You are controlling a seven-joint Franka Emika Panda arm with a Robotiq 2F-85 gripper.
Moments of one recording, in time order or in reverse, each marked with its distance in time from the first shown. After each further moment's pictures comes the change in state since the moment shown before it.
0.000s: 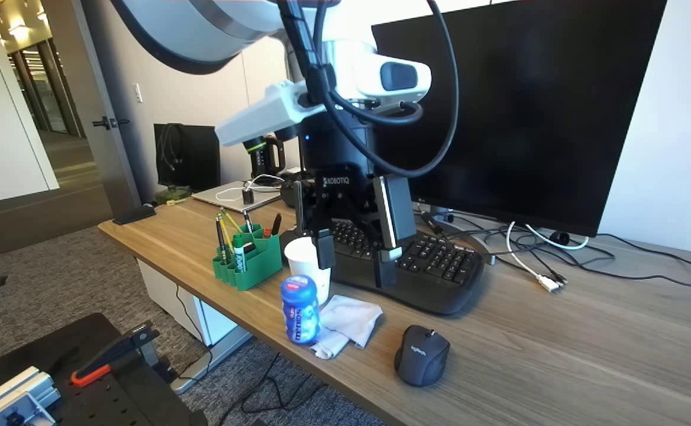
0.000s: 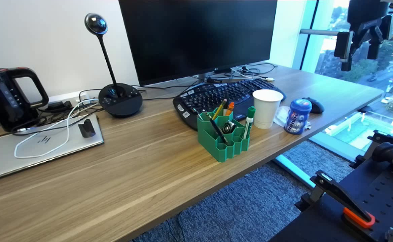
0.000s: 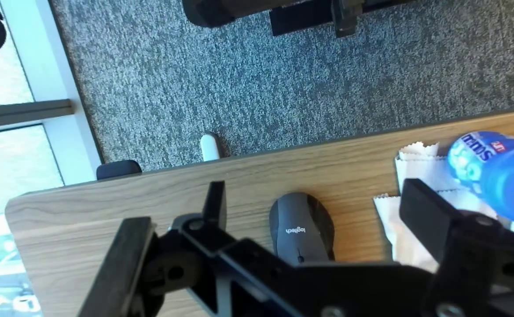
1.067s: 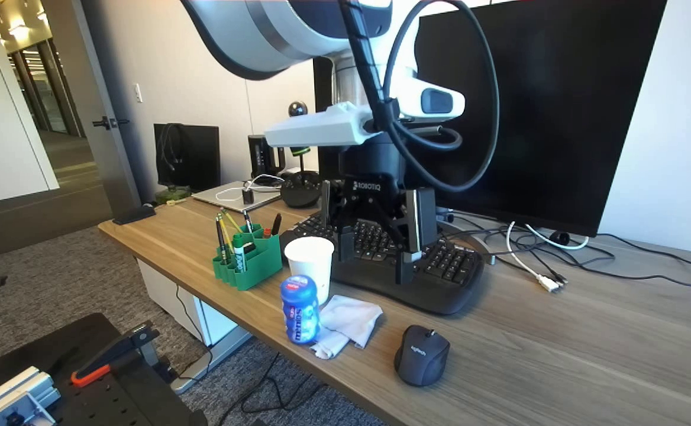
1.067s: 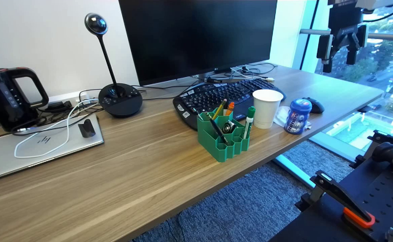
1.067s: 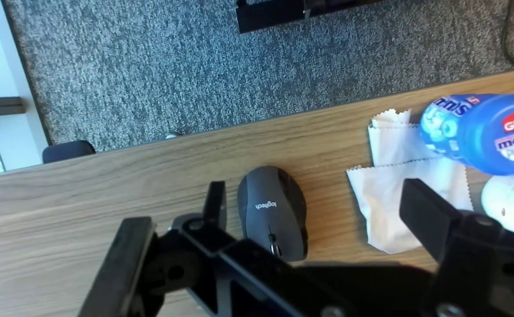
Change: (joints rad) arm -0.006 0.153 -0.001 0.179 0.159 -0.054 -0.146
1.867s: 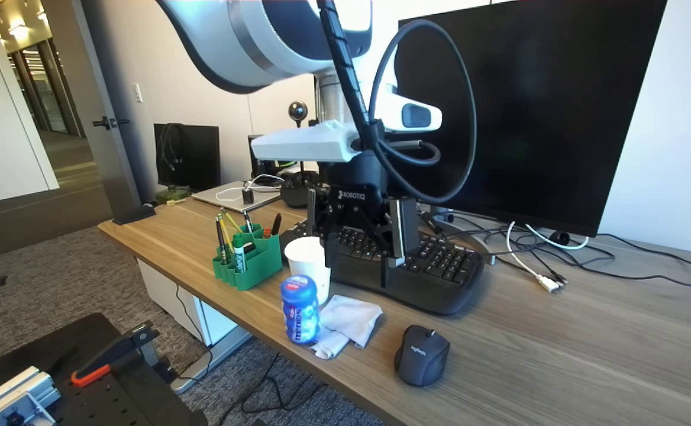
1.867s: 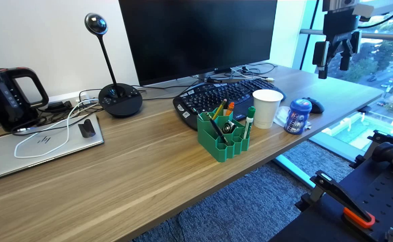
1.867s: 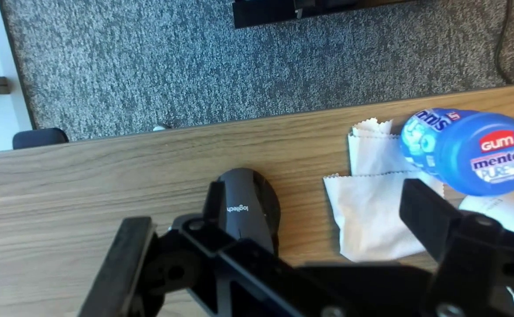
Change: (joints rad) arm 0.024 0.004 0.010 -0.039 -0.003 0.055 -0.032
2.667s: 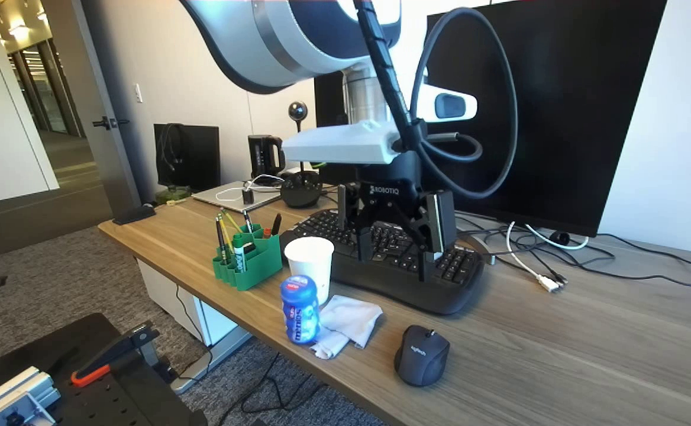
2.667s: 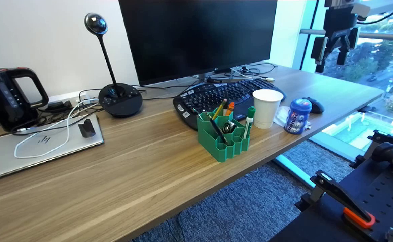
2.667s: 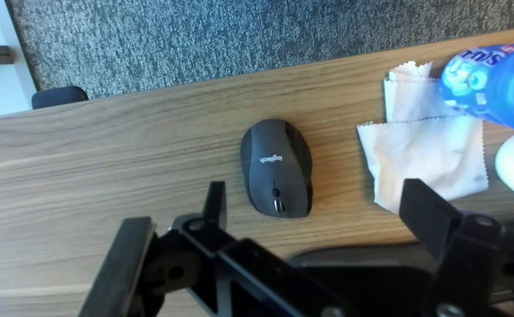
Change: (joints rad) arm -0.032 0.031 -0.019 0.047 0.006 0.083 -0.022
